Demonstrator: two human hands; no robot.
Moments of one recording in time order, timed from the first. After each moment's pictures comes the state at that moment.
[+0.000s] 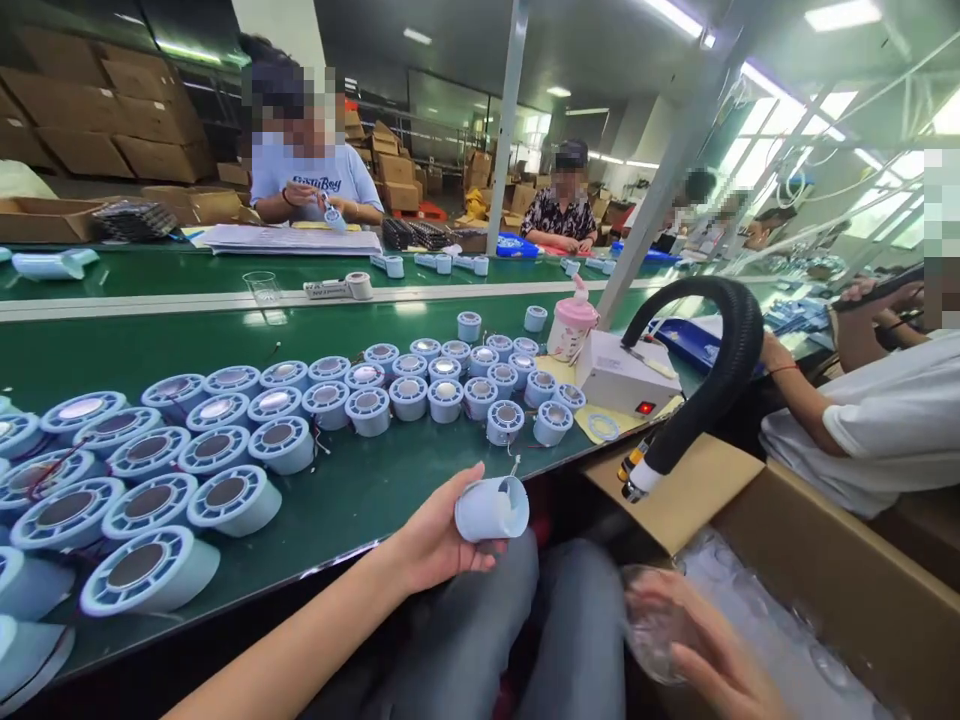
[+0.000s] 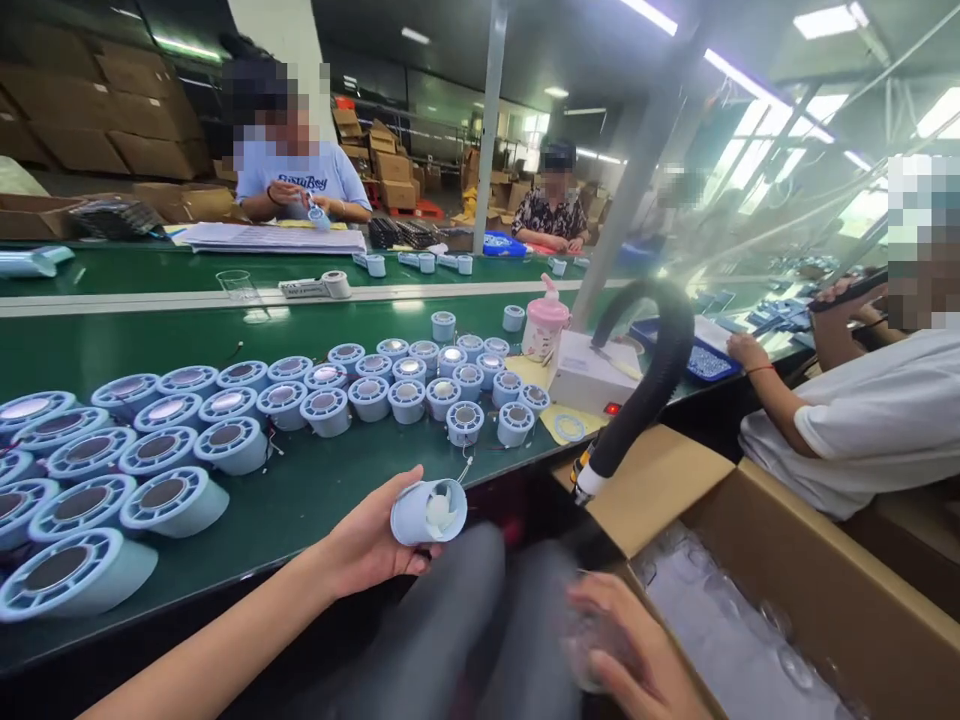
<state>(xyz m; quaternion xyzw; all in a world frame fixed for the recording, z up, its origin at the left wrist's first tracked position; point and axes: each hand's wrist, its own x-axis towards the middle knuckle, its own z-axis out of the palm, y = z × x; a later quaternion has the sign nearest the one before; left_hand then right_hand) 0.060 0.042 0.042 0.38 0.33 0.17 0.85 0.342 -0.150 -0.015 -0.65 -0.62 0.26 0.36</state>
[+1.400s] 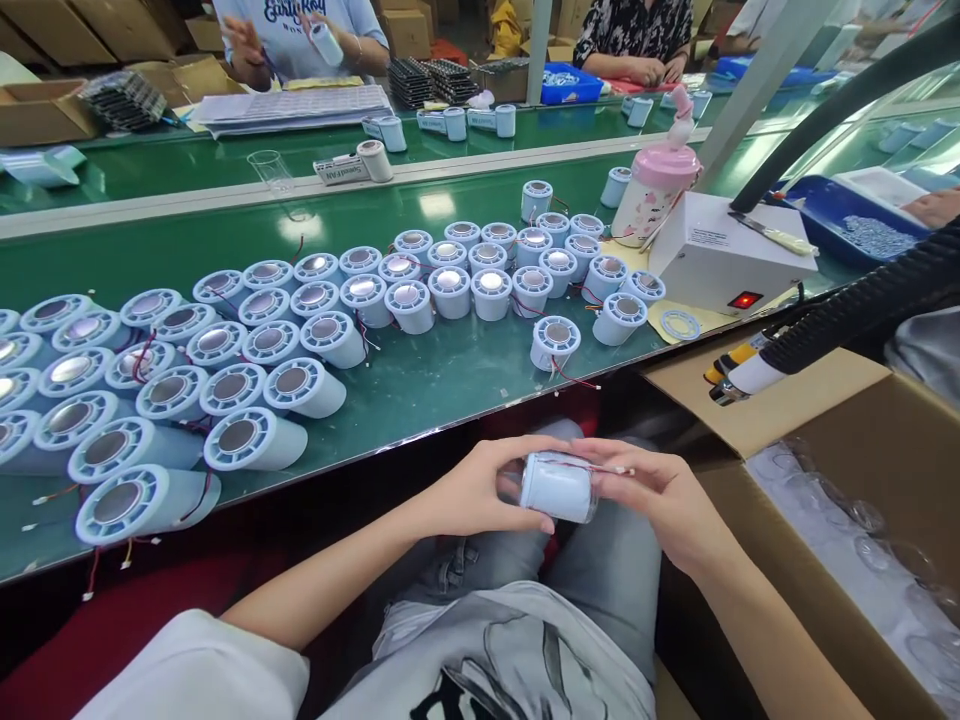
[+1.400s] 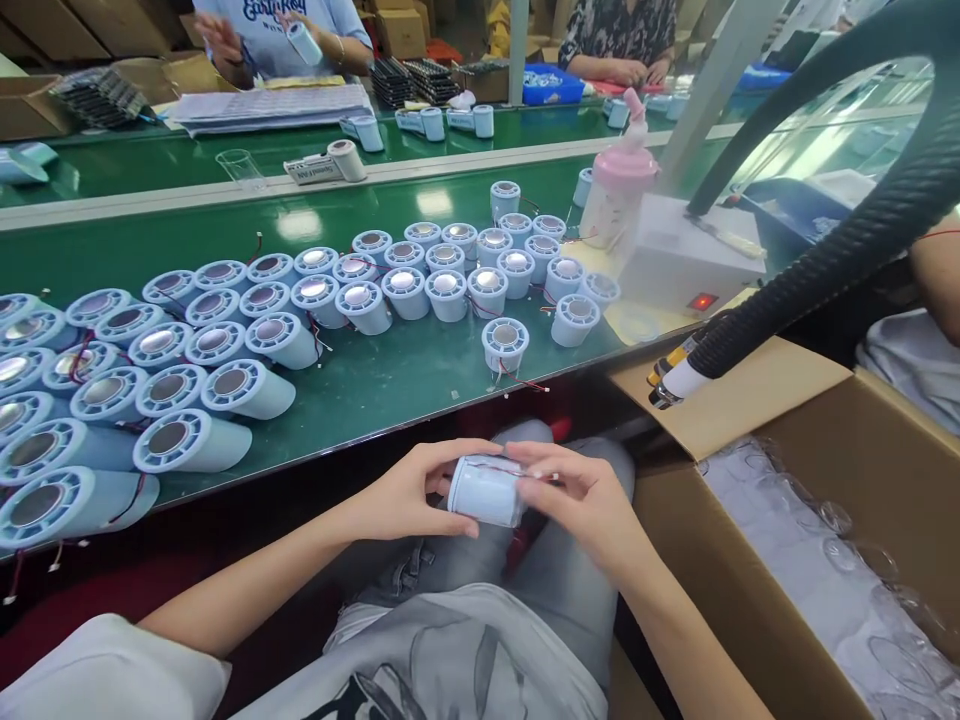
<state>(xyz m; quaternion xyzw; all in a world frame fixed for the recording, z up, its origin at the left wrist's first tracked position) 0.027 -0.001 0.007 0.68 0.24 0.17 0.67 0.241 -0.084 0.009 -0.52 -0.49 0.51 0.48</state>
